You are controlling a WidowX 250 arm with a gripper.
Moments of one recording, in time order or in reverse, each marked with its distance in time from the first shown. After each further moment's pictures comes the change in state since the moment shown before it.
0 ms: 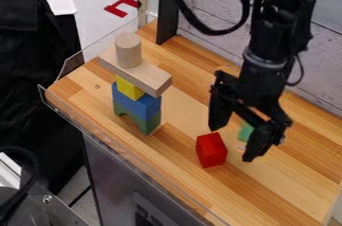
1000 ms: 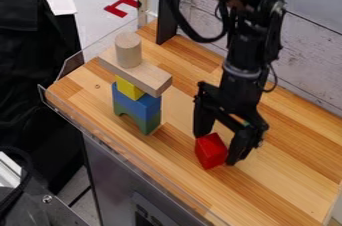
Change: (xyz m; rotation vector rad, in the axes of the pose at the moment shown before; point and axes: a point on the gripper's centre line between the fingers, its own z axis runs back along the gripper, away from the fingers) arm 0.001 0.025 -0.025 -0.038 0.043 0.051
